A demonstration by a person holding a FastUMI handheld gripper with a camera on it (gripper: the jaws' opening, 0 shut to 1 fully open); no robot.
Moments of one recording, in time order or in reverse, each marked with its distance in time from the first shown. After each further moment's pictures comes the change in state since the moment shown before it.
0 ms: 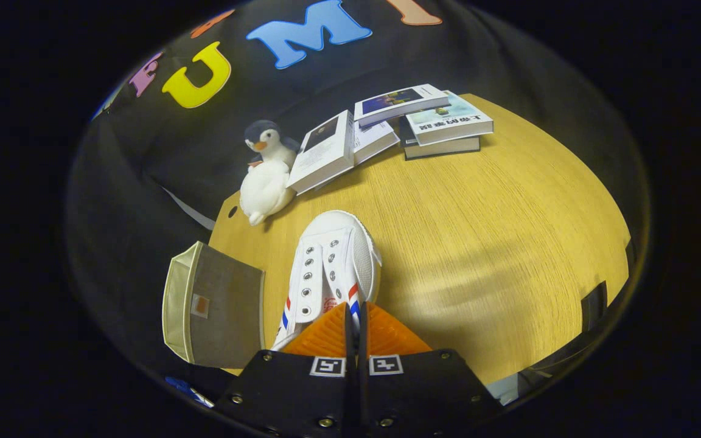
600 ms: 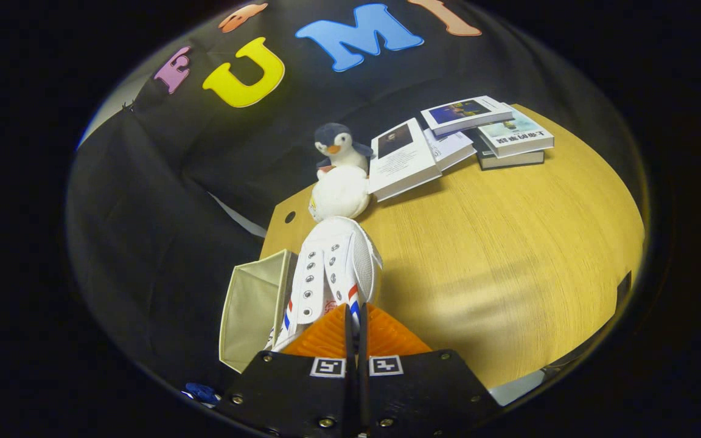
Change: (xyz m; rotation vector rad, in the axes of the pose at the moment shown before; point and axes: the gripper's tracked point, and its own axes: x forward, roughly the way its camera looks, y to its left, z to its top) arm -0.005 0.143 -0.002 -0.019 -0.029 0.151
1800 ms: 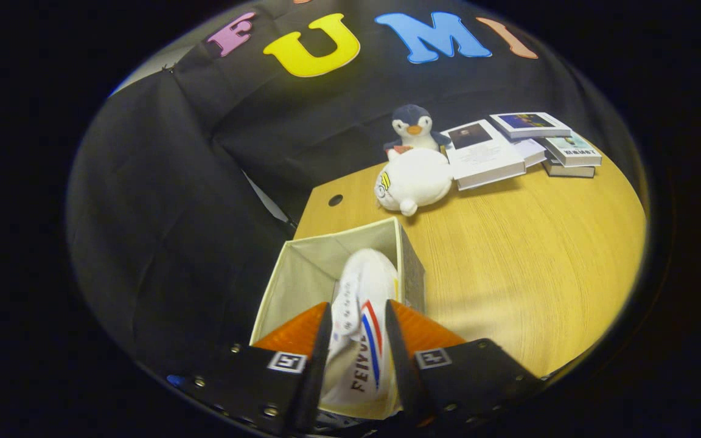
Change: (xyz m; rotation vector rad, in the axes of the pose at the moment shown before) arm 0.061 0.136 -0.042 -0.168 -0.080 0.021
